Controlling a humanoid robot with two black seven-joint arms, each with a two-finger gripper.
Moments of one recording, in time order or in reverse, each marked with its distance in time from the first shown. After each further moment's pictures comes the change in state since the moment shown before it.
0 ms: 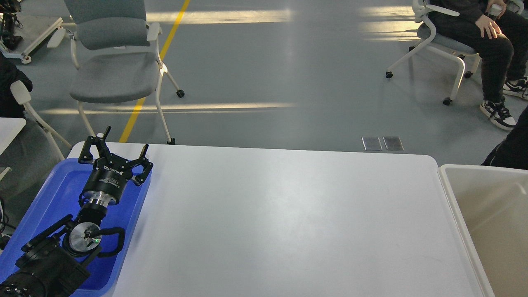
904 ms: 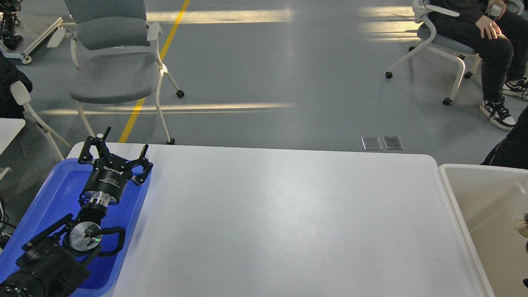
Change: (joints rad) left arm 0.000 0.000 0.000 0.000 0.000 0.001 0.000; right arm -0.058 0.349 0.067 -0.387 0.105 0.003 -0.033
